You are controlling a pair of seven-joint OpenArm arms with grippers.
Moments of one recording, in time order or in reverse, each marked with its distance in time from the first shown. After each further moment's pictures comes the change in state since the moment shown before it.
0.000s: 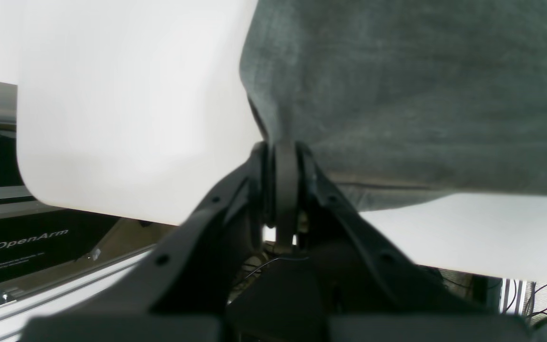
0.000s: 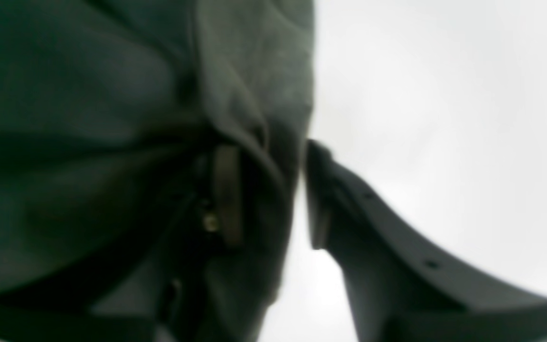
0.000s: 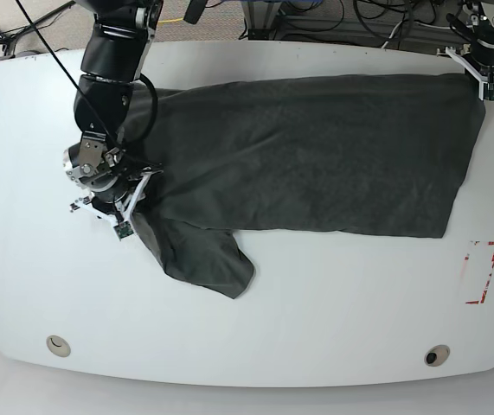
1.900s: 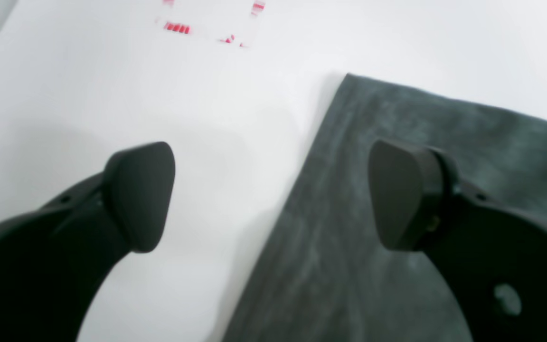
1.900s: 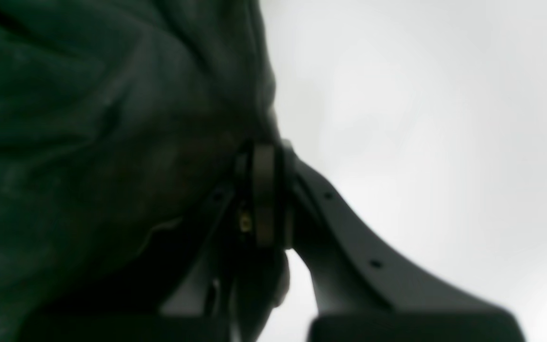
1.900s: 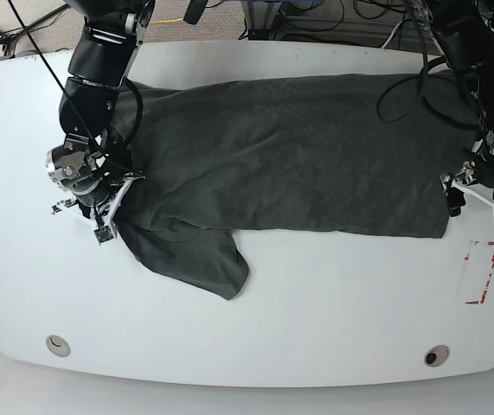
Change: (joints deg) left arm -41.9 -4.7 5.4 -22.3 -12.0 0.7 11.7; right arm 0.9 2.7 3.0 0.0 0.8 0.2 0.2
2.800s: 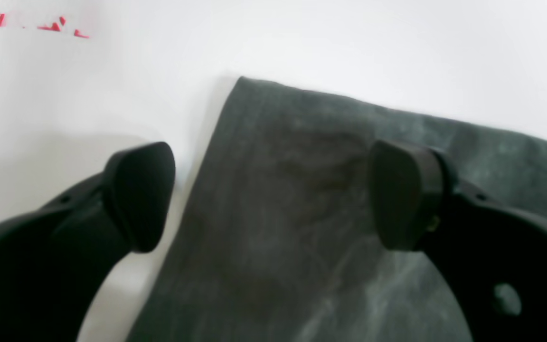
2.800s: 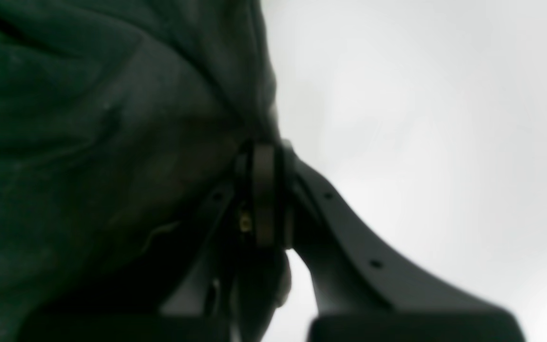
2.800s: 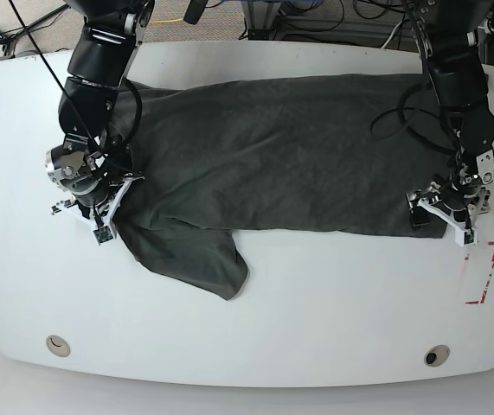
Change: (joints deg) left arm -10.3 0.3 10.8 -19.0 0.0 0.1 -5.3; right arm 0.0 0.1 0.1 0.0 0.0 0.0 0.4
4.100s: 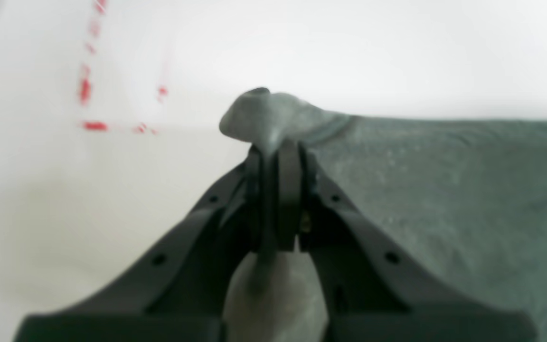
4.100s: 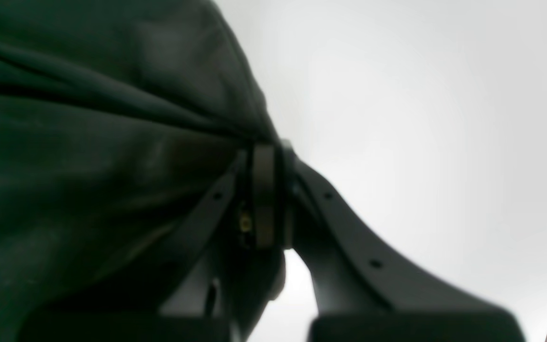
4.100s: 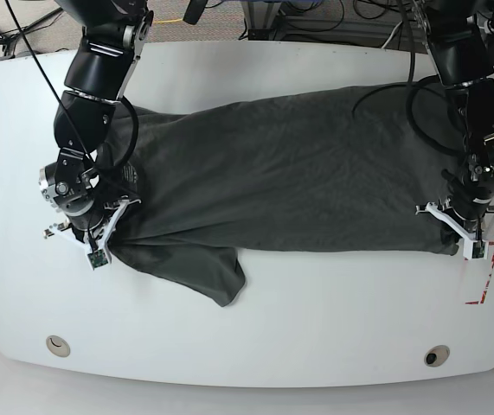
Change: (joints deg) left arm 6.5 -0.3 -0.6 26.4 -0.4 -0.4 10.4; right arm 4.6 0.2 -0.4 2.9 0.2 0.0 -0.9
